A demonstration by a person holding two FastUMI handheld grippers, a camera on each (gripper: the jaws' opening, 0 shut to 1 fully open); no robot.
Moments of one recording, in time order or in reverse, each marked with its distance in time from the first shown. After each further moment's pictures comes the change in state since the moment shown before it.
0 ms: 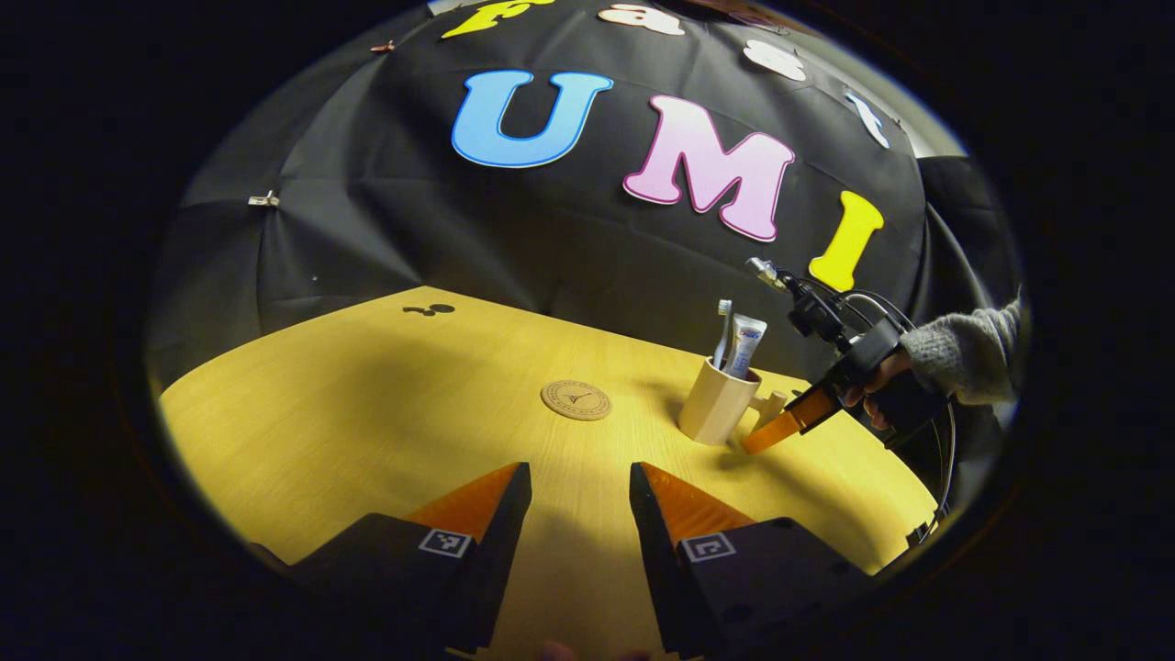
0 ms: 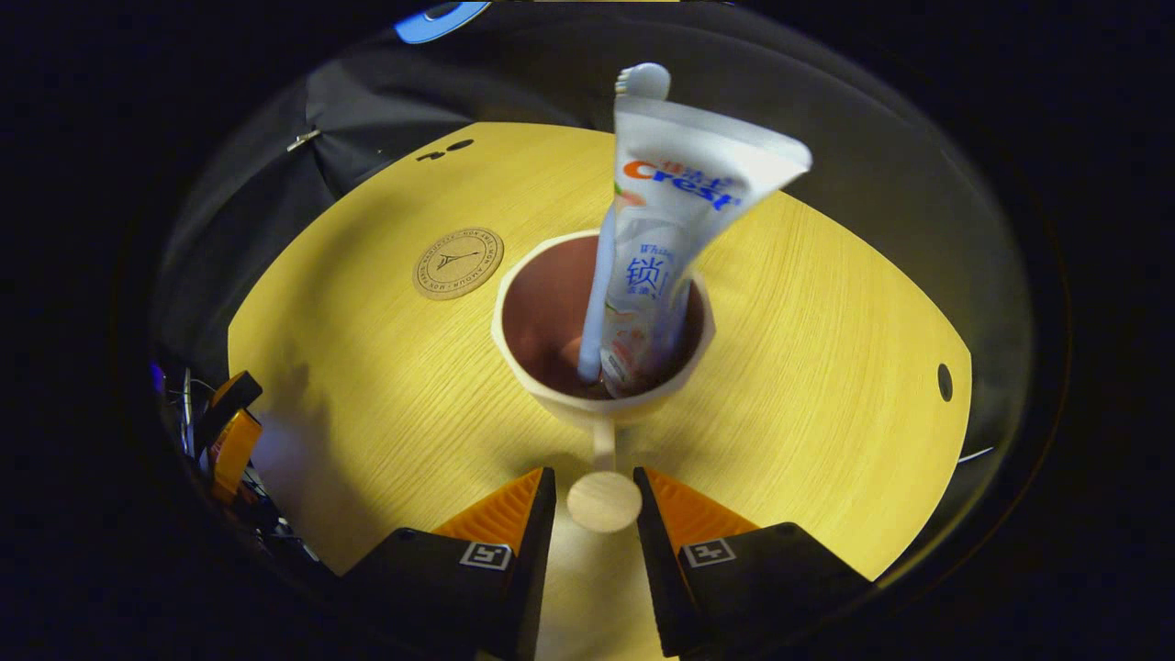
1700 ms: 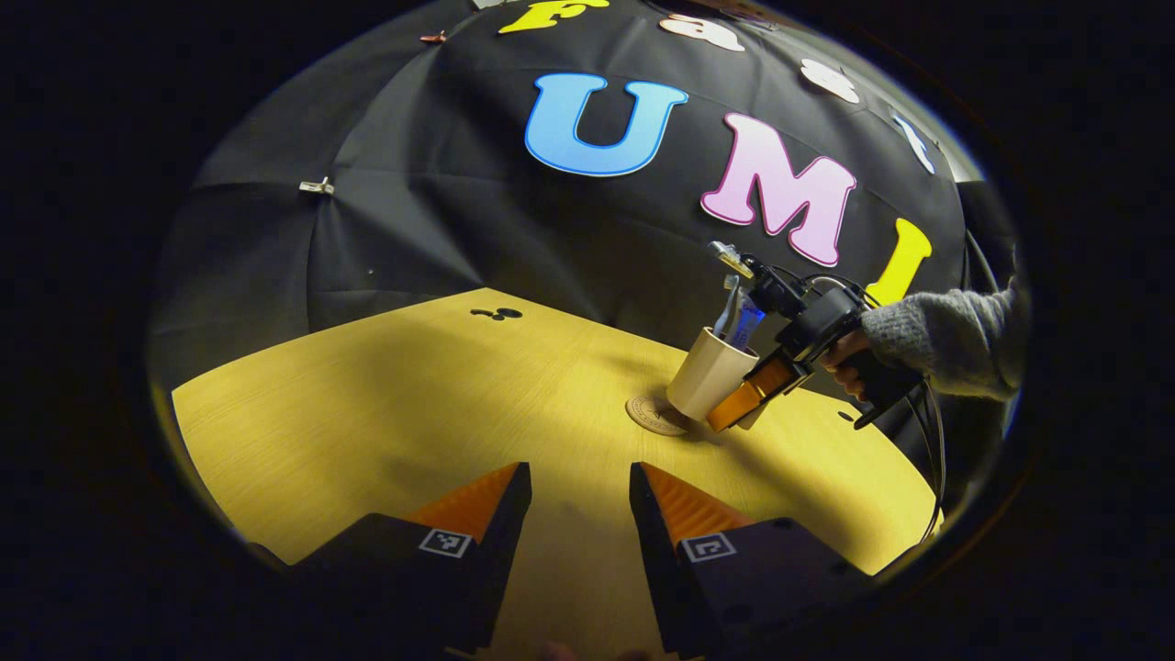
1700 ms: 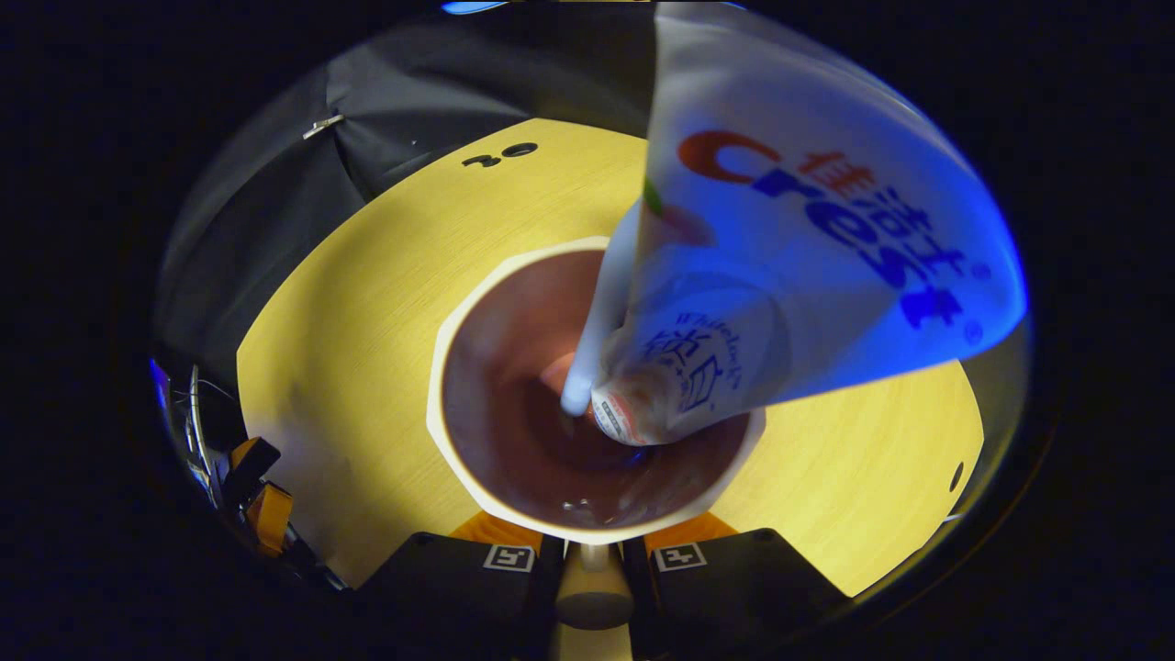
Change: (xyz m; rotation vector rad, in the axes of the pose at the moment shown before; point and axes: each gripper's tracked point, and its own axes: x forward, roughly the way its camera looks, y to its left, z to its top) left arm -0.006 0.085 0.017 -0.064 -0.022 0.117; right arm 0.055 0.108 0.119 -0.091 0.020 0.088
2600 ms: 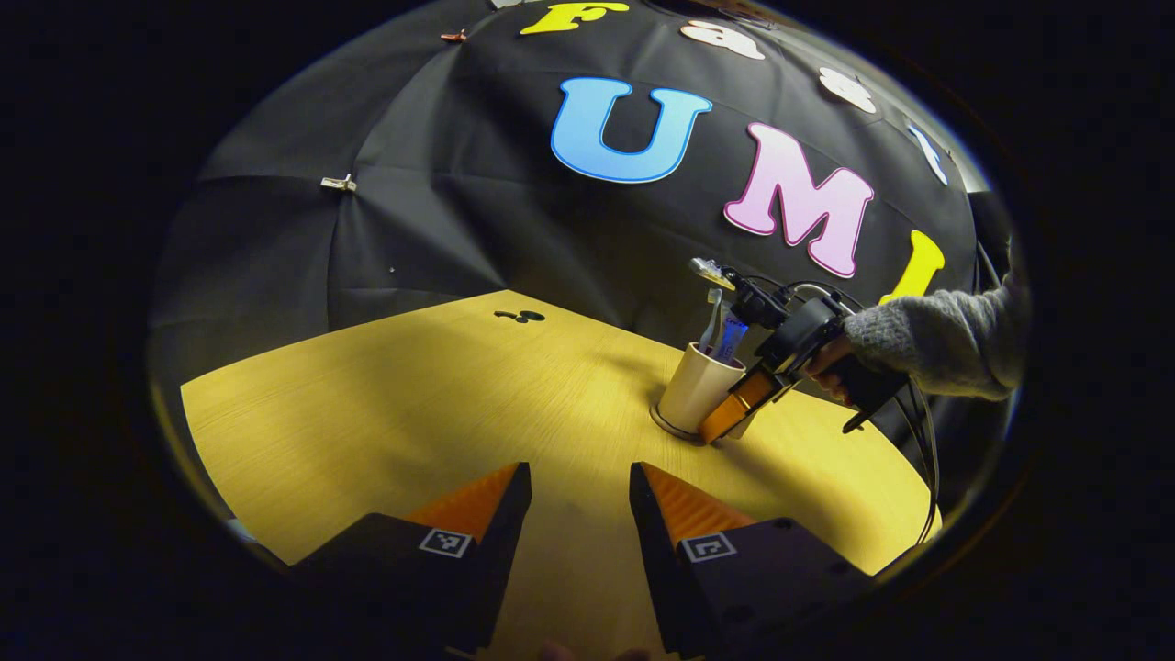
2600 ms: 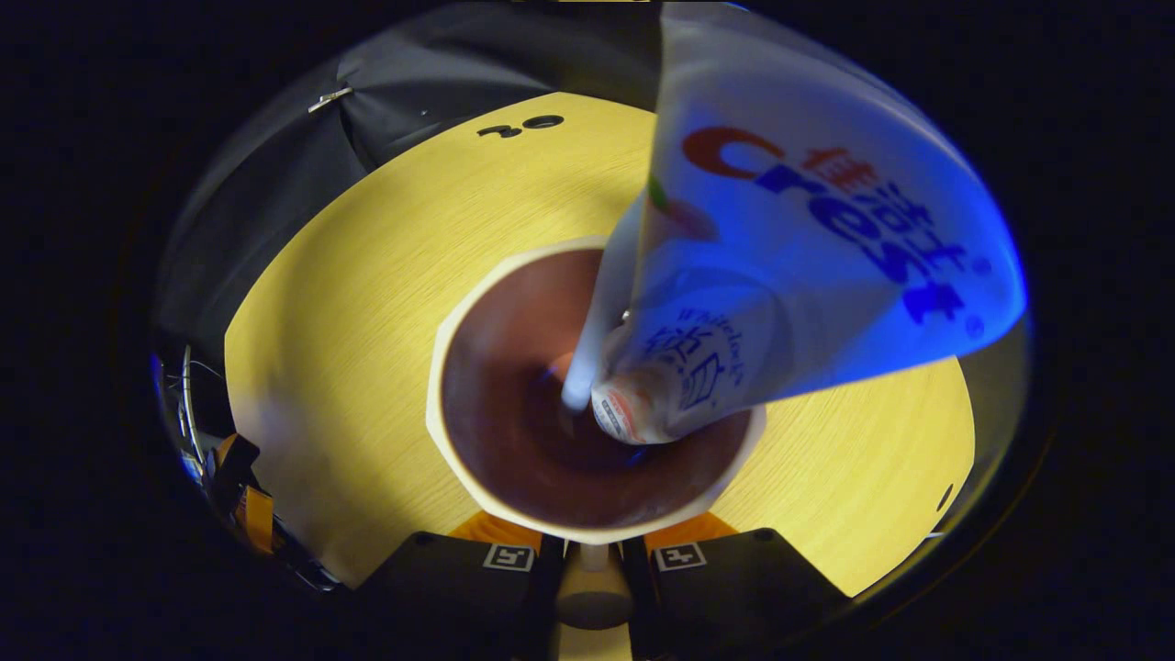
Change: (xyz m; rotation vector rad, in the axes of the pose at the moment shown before) left arm -0.007 0.020 0.003 -0.025 -0.011 0.029; right arm 0.023 0.016 0.004 -0.053 0.081 -0.027
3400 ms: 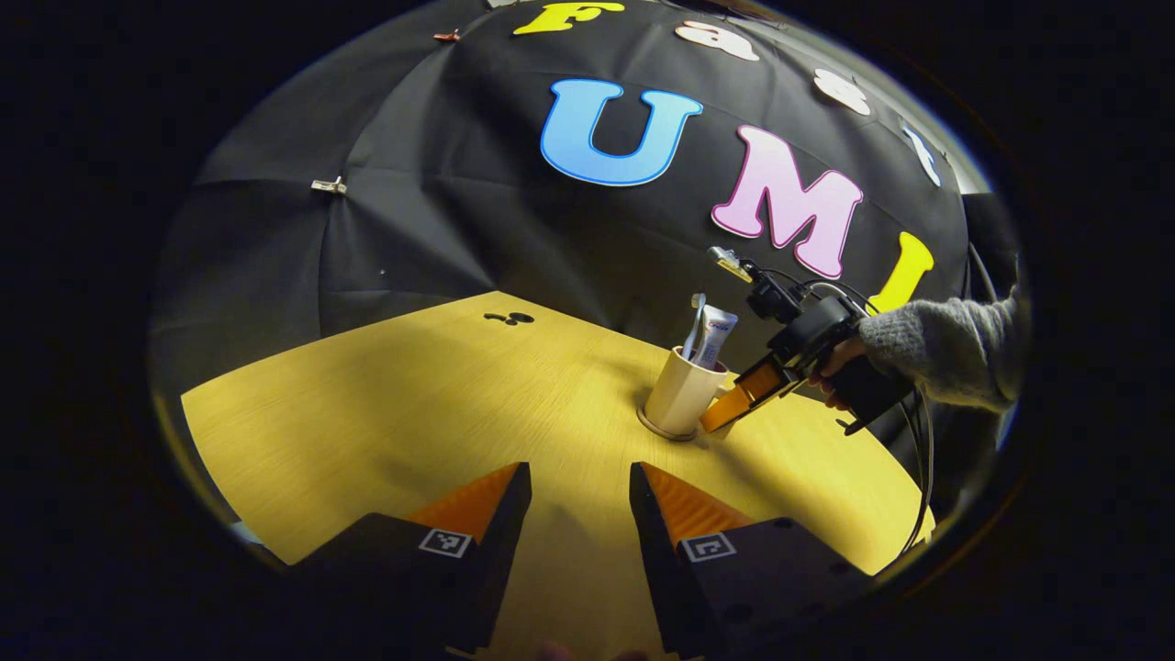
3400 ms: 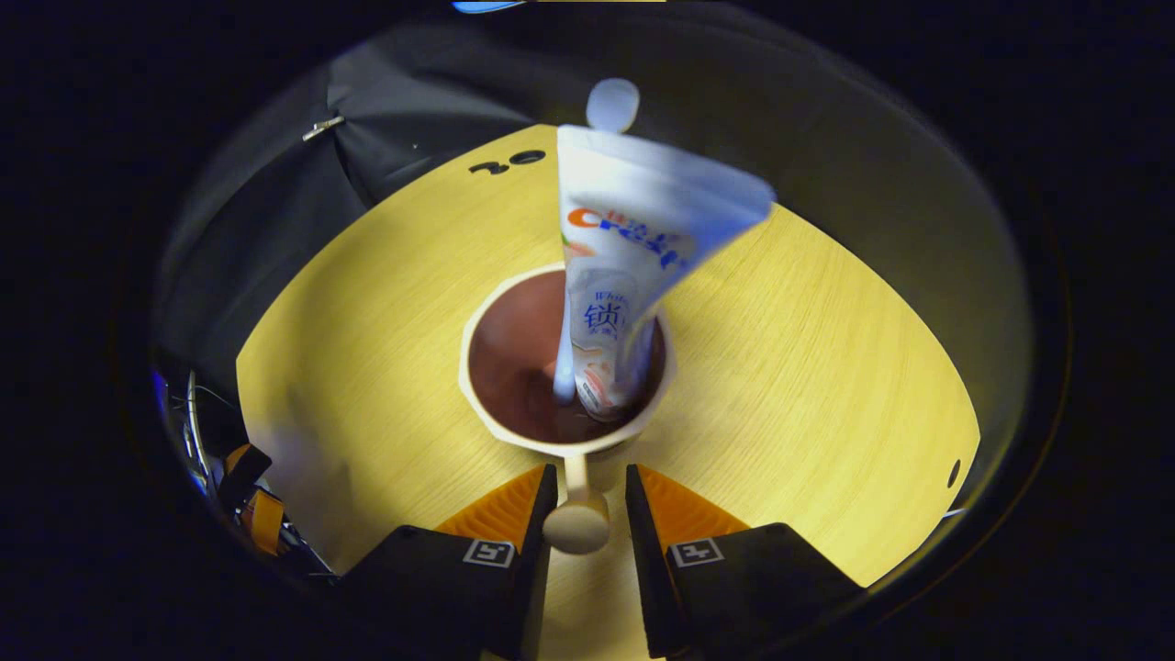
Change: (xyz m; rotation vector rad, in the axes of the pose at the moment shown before) left arm -0.016 -0.009 0.017 0.011 0.014 -0.043; right arm -0.051 -0.006 -0.004 0.080 -0.130 -0.005
